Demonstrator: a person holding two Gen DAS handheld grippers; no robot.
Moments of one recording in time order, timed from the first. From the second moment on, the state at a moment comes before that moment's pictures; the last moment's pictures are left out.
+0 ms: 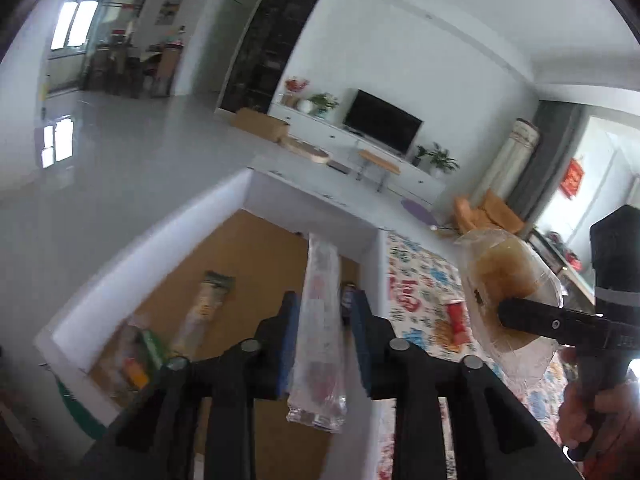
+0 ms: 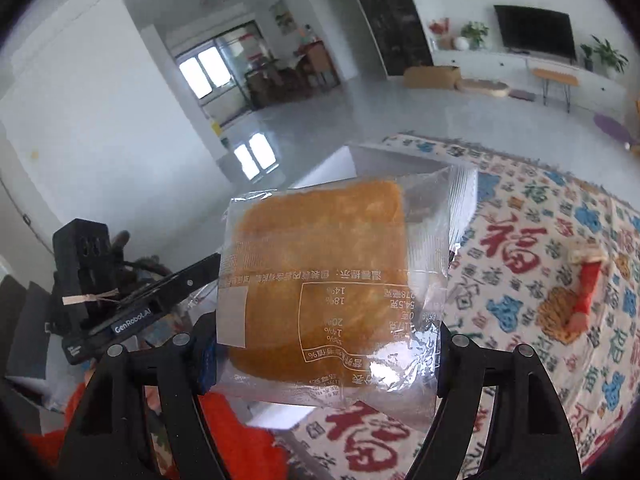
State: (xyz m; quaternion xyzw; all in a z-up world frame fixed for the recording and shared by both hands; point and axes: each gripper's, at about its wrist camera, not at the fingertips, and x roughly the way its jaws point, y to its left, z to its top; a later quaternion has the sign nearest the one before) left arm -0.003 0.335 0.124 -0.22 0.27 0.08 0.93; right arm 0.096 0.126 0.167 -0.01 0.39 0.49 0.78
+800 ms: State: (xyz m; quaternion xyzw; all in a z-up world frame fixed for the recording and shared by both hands) left arm 0.045 0.163 0.084 -0.15 0.33 -0.09 0.93; right arm 0.134 -0.050 -0.026 -0.14 0.43 0.17 0.87
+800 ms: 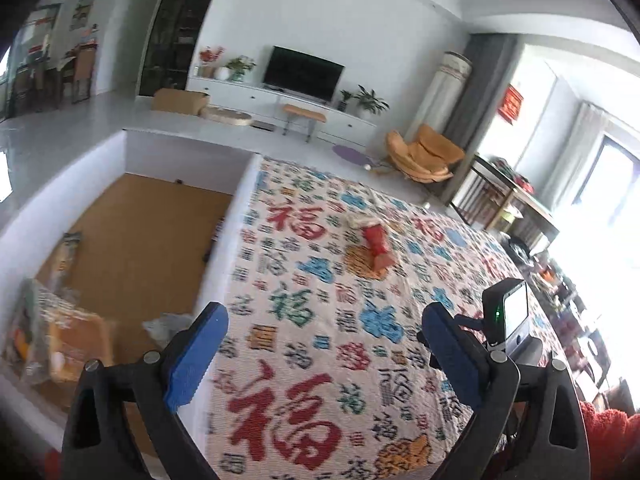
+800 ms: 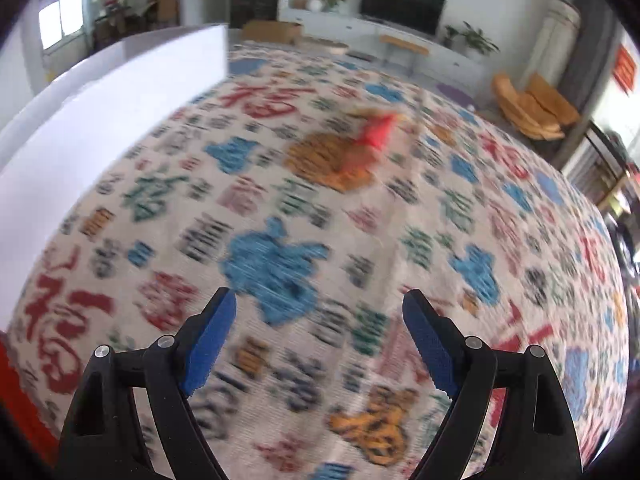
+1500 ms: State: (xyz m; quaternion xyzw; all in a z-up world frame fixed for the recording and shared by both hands) left arm 0.162 0.030 -0.061 -0.04 0.44 -0.07 0.90; right arm 0.156 -0.263 -0.062 0.00 0.44 0.03 0.90
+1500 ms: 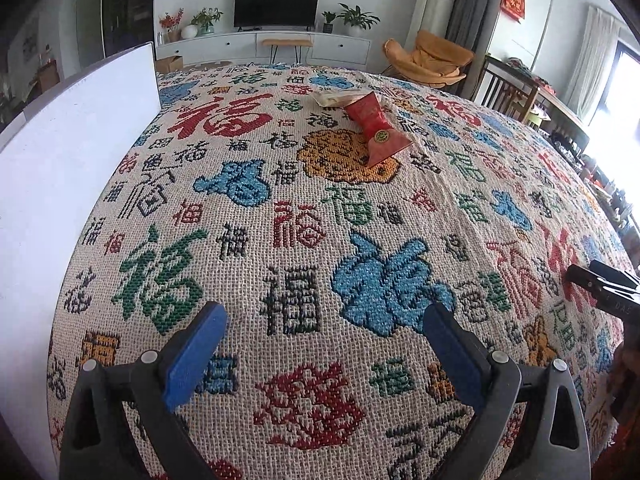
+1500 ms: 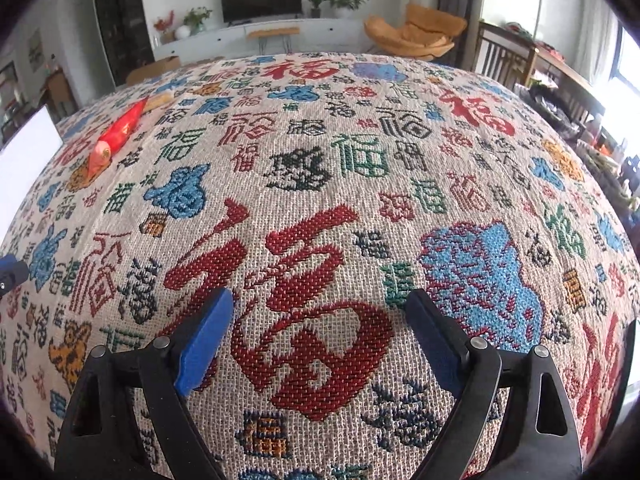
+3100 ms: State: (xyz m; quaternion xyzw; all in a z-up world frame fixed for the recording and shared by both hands) left arm 0.183 0.014 -0.056 -0.01 0.47 -0.10 0.88; right arm 0.154 -0.262 -0.063 0.00 0.44 0.03 0.90
